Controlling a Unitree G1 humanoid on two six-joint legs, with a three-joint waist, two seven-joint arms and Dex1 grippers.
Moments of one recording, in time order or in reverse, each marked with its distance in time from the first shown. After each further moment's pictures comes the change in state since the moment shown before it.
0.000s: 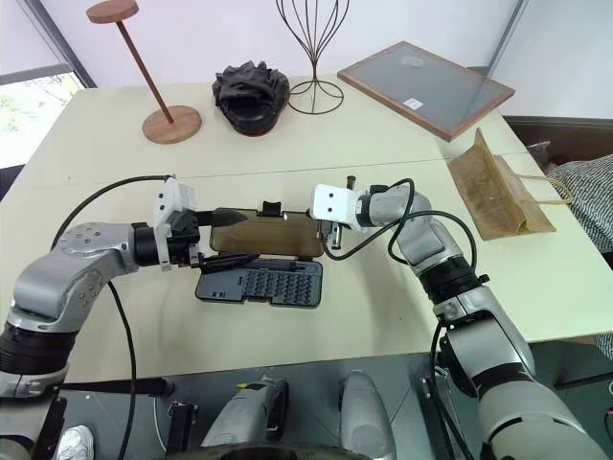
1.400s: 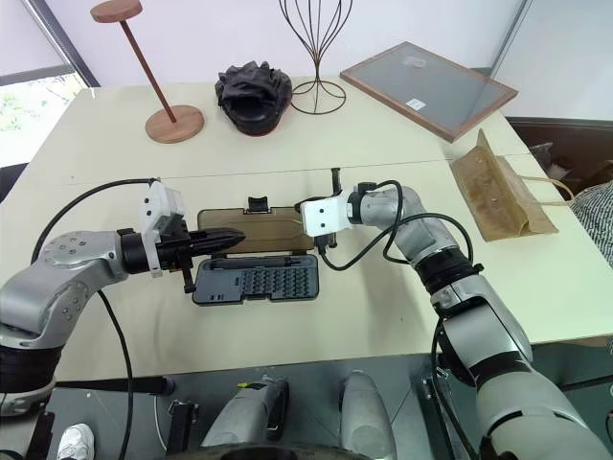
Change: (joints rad) left arm 0.071 0.028 0.046 -0.079 -0.027 0.007 0.065; right arm -0.067 -0.012 0.054 0.172 -0.154 -0.420 -0.170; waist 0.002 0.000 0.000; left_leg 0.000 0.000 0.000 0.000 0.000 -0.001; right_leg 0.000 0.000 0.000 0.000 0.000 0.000
